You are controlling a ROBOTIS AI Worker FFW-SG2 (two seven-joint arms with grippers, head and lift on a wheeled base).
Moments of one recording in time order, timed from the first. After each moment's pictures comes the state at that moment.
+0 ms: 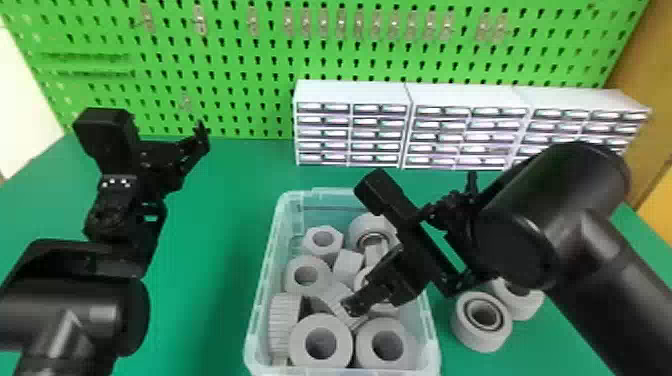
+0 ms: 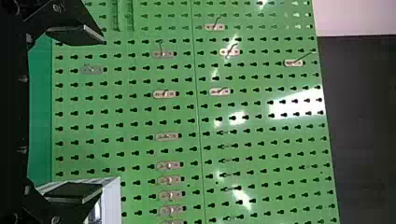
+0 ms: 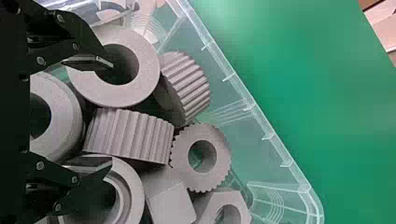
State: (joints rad) left arm -0.13 0.16 -0.01 -1.77 0.07 0.14 0.08; right arm -0.55 -0.36 0.60 -1.93 -0.47 1.57 0.45
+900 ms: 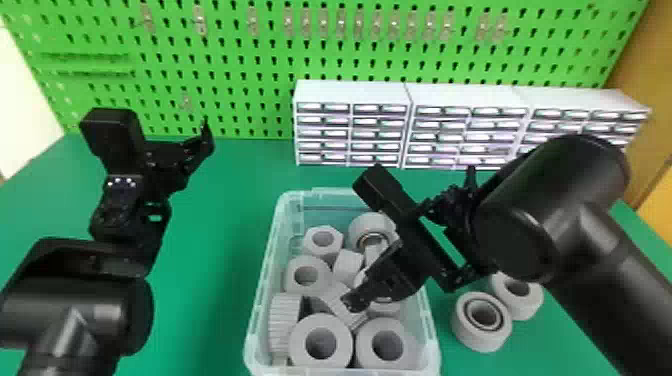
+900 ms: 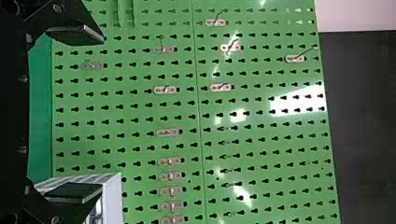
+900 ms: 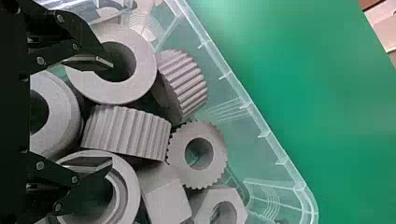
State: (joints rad) left arm -0.13 0.16 -0.02 -1.76 0.07 0.14 0.08; right arm -0.57 -0.36 0.60 -1.91 -0.47 1.57 0.45
